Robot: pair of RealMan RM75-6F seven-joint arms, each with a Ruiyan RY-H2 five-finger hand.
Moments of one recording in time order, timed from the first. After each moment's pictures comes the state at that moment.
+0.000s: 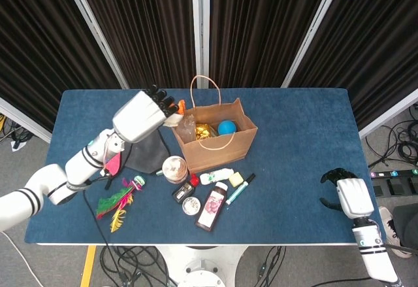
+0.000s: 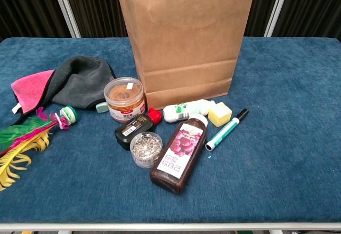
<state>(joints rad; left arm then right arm) -0.95 -1.32 -0.23 -1.24 1.74 1.29 0.10 0.22 -1.40 0.04 -1.23 -1.51 1.37 0.10</state>
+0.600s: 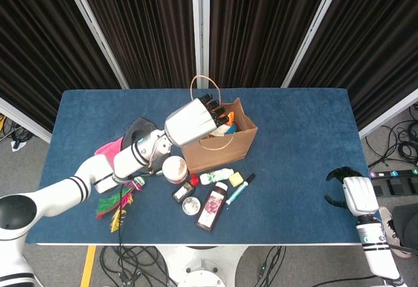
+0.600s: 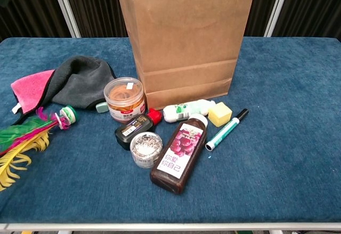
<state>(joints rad) -1.14 -1.55 -0.25 -1.05 1.77 1.25 0.04 0.22 -1.43 0.06 -1.14 -1.48 1.34 0.18</state>
